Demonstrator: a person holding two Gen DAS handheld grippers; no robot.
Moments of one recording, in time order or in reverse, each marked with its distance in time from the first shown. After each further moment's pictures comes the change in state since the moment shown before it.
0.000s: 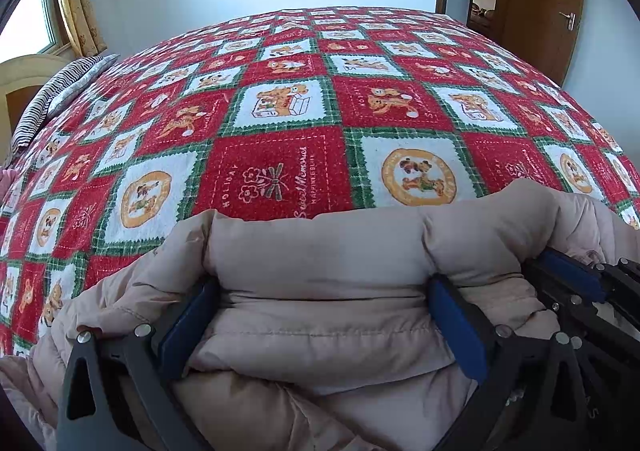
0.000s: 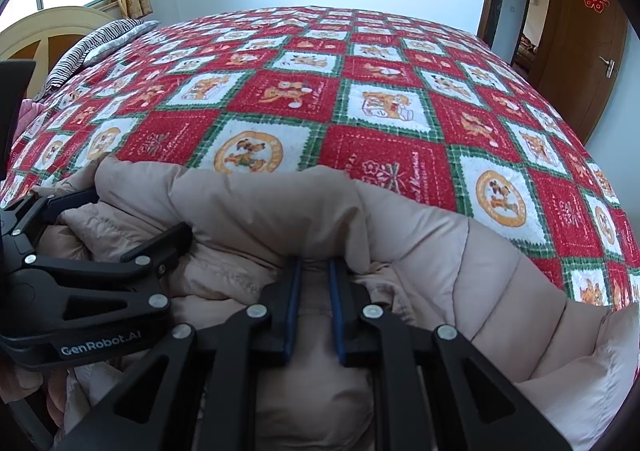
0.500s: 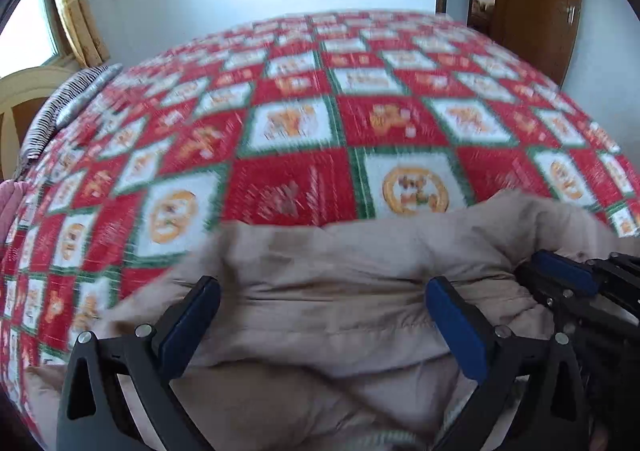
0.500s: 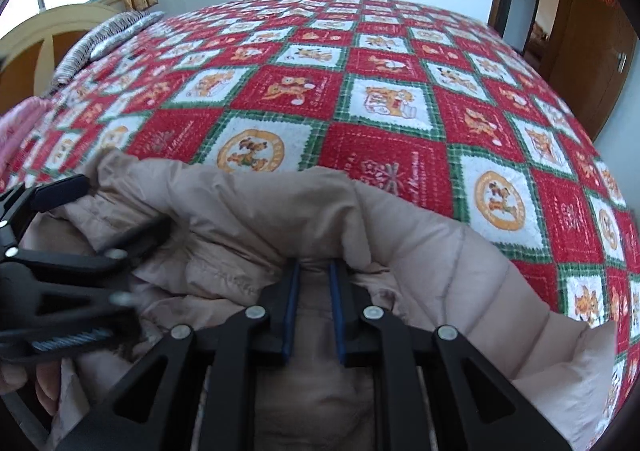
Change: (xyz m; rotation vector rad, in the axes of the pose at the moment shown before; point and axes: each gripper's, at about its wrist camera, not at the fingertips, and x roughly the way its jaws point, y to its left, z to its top) left arm -0.047 0.007 0.014 0.018 -0.037 0.035; right arm -0.013 -0.017 0.014 0.025 0.062 0.070
